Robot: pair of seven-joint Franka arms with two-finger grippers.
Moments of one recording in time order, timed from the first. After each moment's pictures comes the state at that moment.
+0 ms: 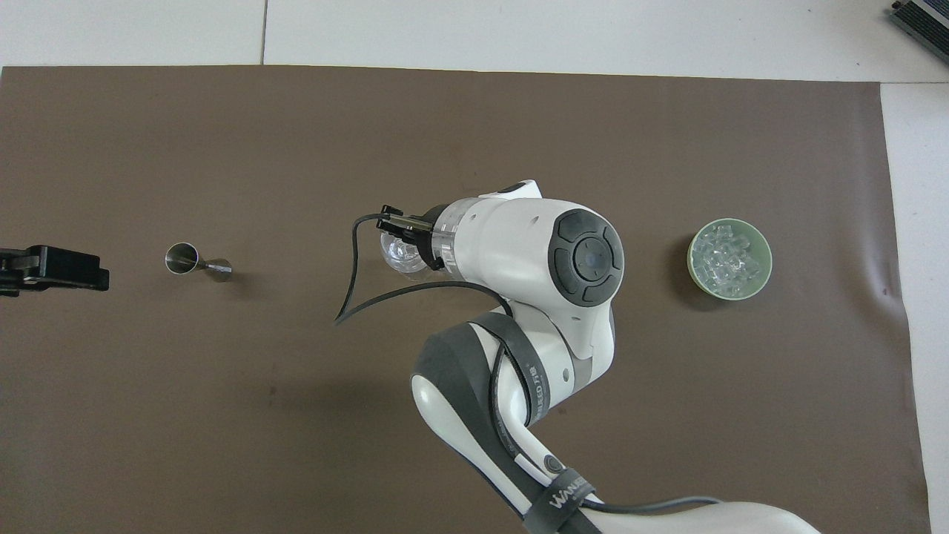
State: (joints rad) left arm -0.01 -0.14 -0.03 -1.71 -0.05 1.58 -0.04; right arm 0.59 0.31 0.02 -1.67 0.40 2.49 0.67
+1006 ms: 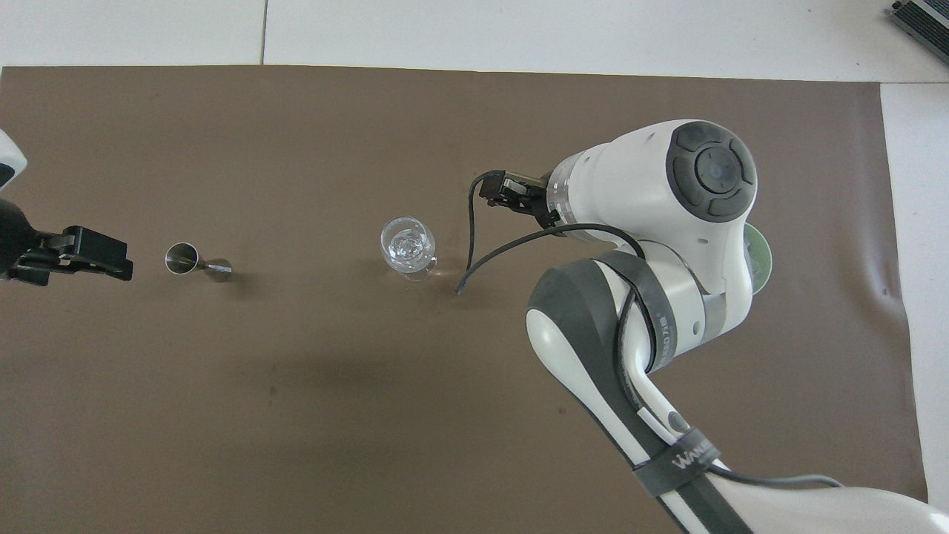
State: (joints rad) left arm -0.02 -0.03 -0.02 -1.65 -0.05 1.51 -0.04; right arm 0.38 0.25 0.01 -1.66 0.17 2.14 0.67
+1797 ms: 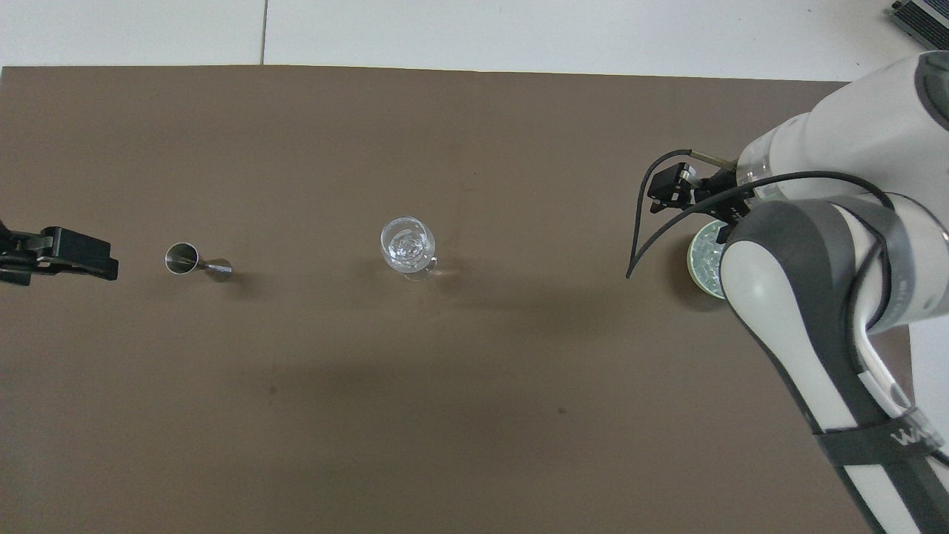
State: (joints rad) left arm -0.02 -0.06 -0.02 -1.63 -0.05 1.50 -0.04; right arm 0.15 0.14 0.00 -1.66 0.08 1.83 0.56
